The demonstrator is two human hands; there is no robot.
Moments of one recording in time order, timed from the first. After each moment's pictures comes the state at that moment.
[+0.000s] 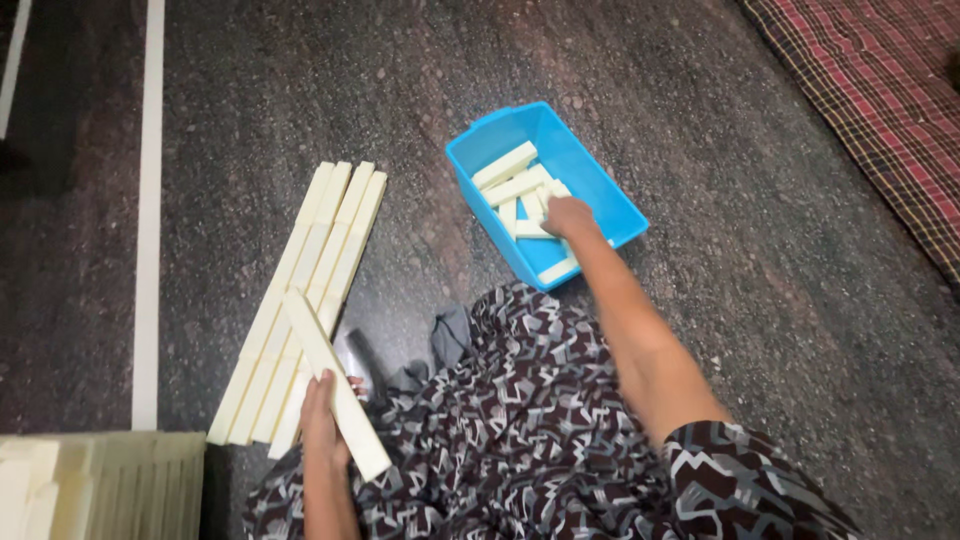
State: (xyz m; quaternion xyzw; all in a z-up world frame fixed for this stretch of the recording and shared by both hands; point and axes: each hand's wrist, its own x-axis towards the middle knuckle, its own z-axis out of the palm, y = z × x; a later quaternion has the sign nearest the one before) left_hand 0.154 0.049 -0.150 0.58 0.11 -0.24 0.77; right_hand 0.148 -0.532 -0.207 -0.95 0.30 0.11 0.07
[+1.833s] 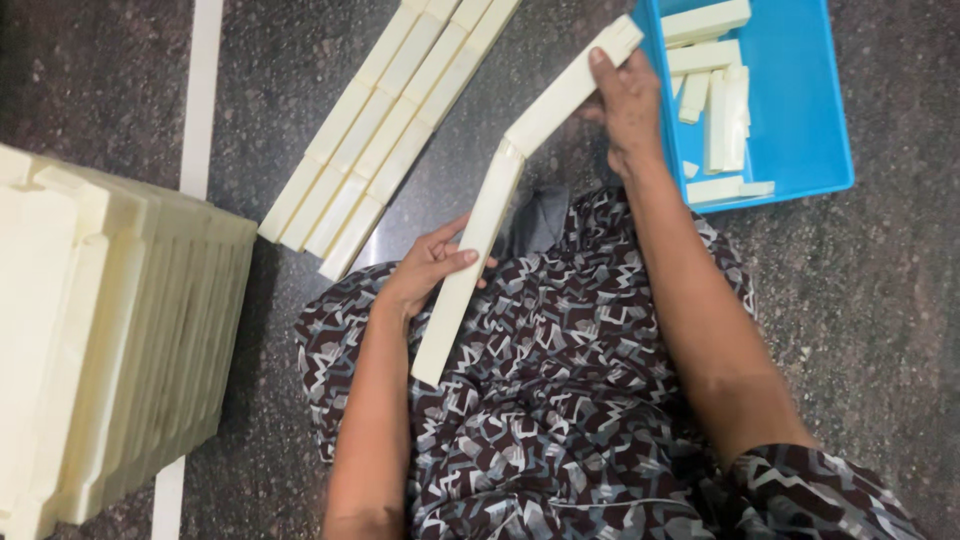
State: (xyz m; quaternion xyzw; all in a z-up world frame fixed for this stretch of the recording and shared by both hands) left_hand 0.151 0.031 -0.125 0.50 -0.07 -0.47 0.72; right_hand 0.198 -0.306 -0.098 -0.64 0.14 -0.16 0.74
